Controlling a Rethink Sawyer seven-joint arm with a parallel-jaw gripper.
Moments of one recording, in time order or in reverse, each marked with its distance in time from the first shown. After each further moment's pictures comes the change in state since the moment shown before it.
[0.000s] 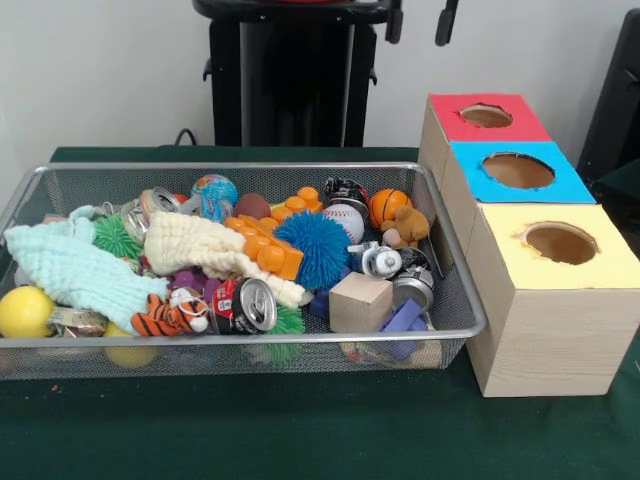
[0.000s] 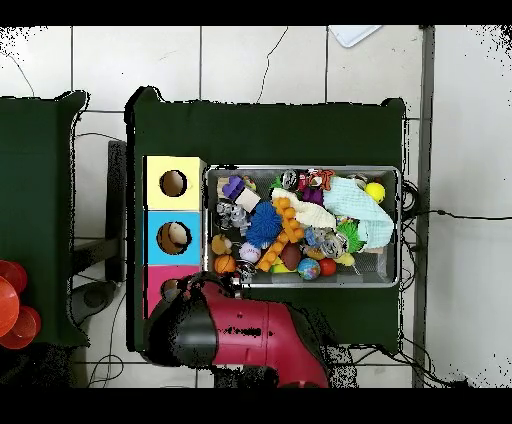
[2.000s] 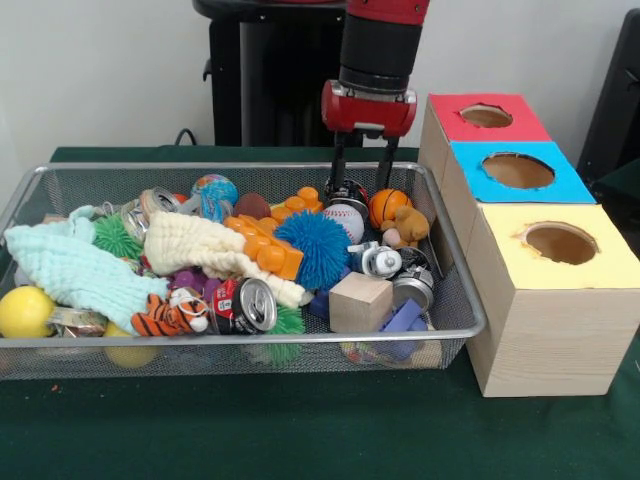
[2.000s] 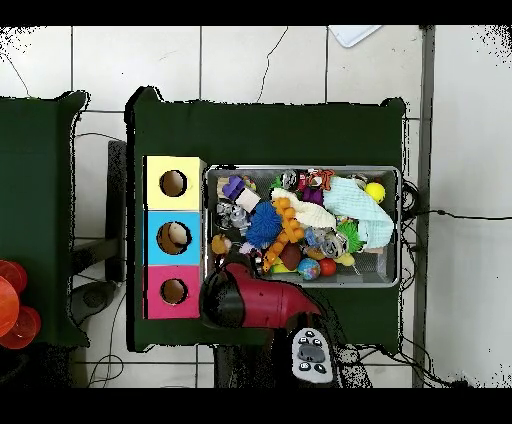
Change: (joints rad) arm -0.027 0.449 -0.062 -0.043 -0.031 -0.559 0.000
